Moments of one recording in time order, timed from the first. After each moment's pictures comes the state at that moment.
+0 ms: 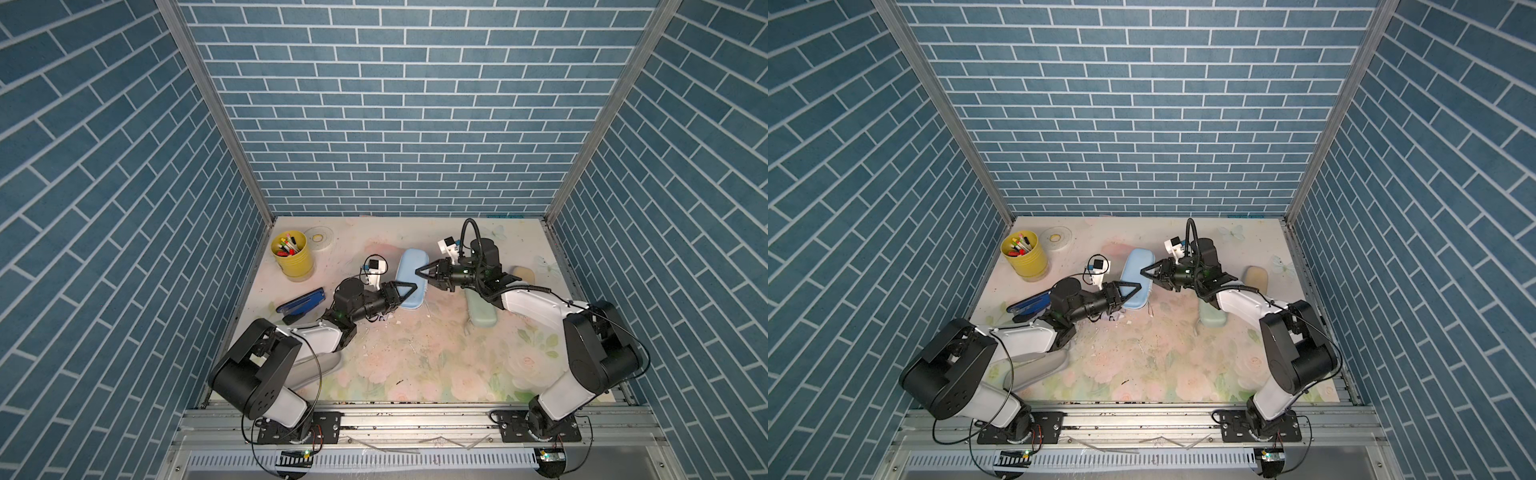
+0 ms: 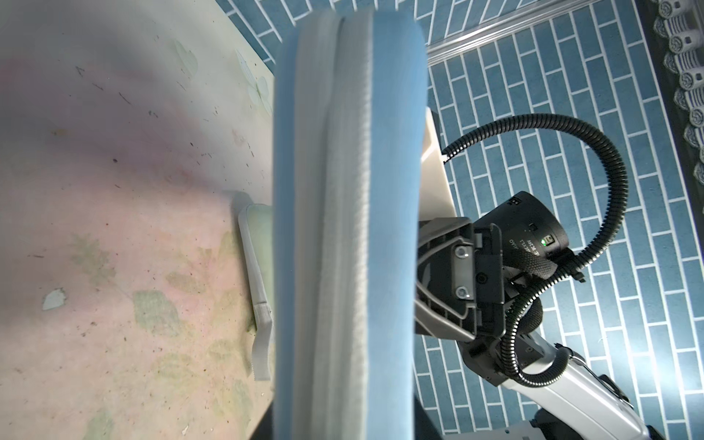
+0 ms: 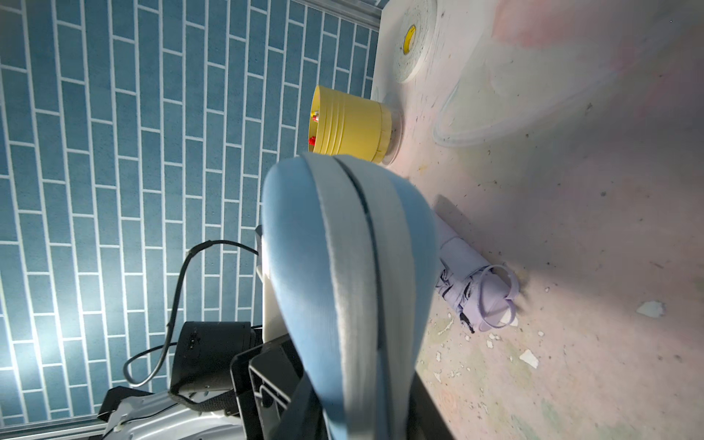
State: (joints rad) left arm -0.53 1.51 0.54 0.88 0.59 -1.22; right arm 0.50 1.60 0.97 0.24 -0.87 1.01
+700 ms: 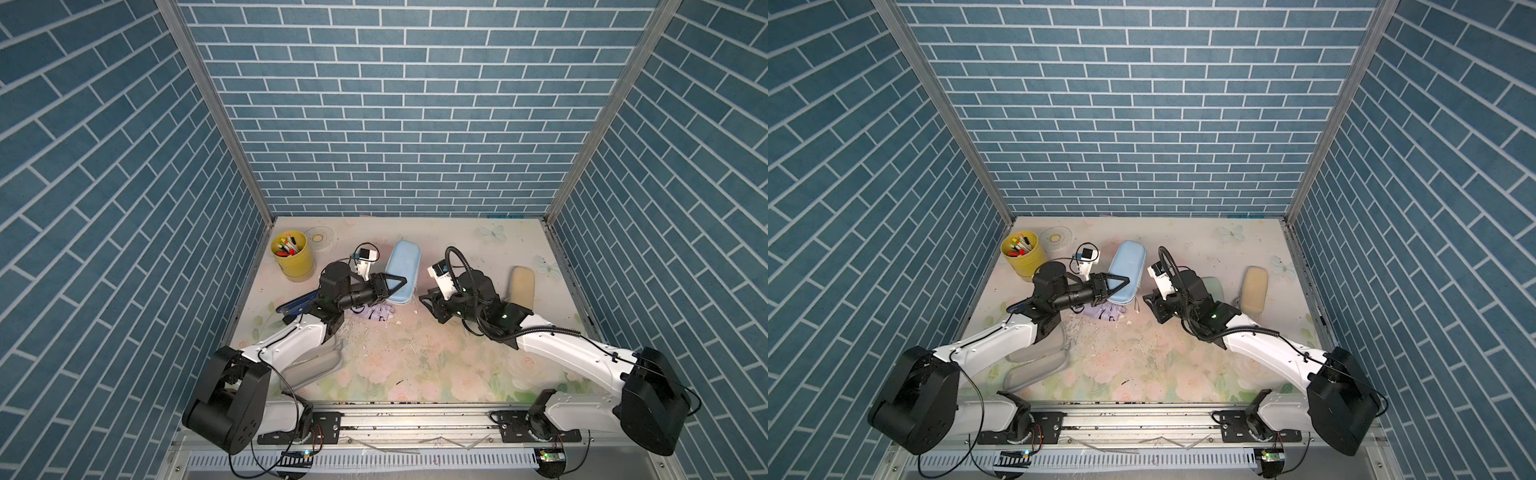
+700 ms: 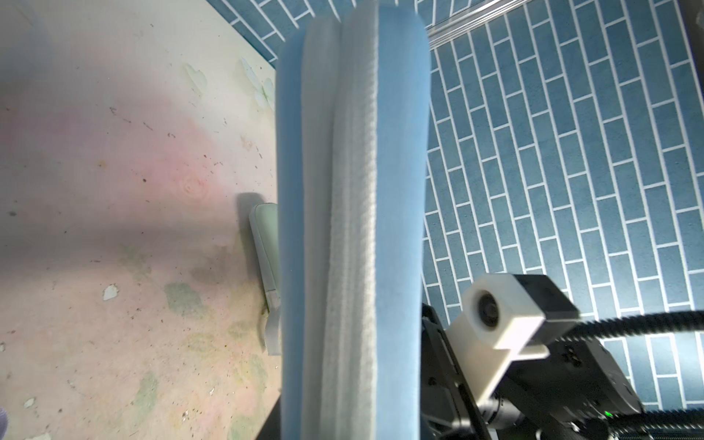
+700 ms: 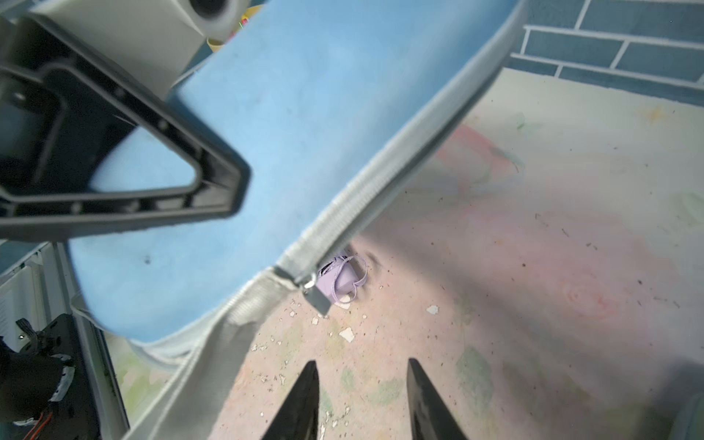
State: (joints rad) left arm -0.43 1.32 0.65 0.44 0.72 -1.06; right arm 0.83 1.28 0.81 -0.03 -0.11 0.15
